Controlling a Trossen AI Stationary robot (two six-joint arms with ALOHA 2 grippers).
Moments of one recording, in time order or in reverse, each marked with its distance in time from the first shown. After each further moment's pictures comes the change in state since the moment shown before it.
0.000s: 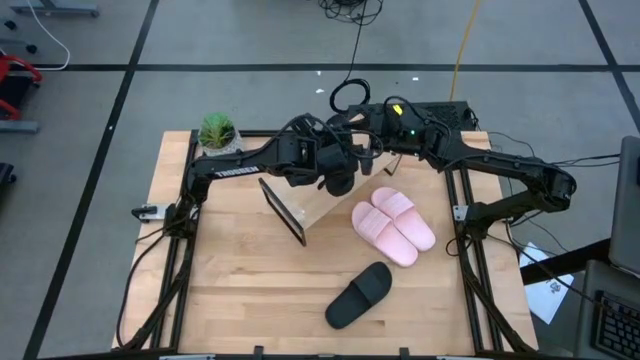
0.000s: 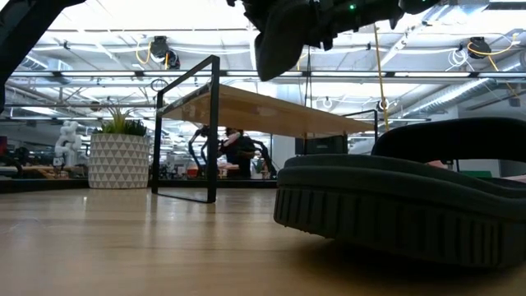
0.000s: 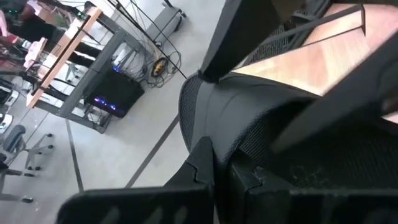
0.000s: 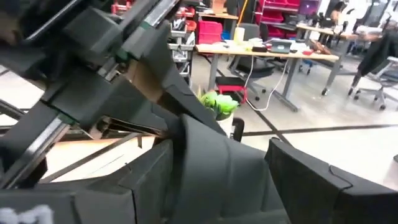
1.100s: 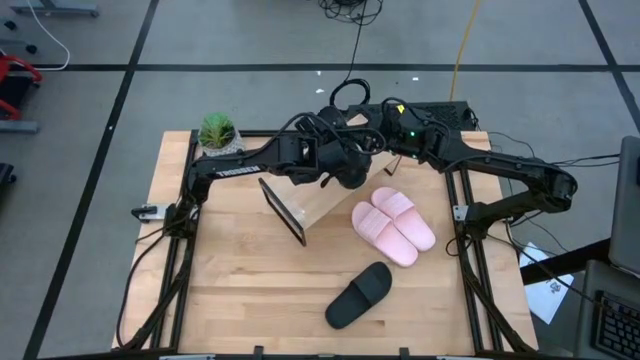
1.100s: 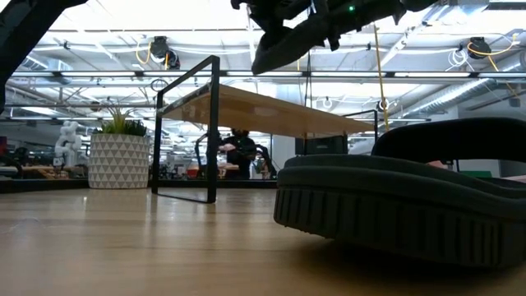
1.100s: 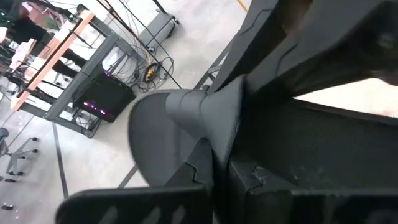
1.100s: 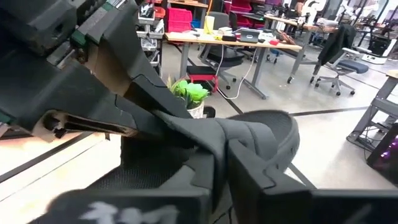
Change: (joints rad) left arm -0.007 0.002 -0.001 0.084 0.056 0.026; right arm -0.002 0.000 0.002 -0.071 0.183 -0.036
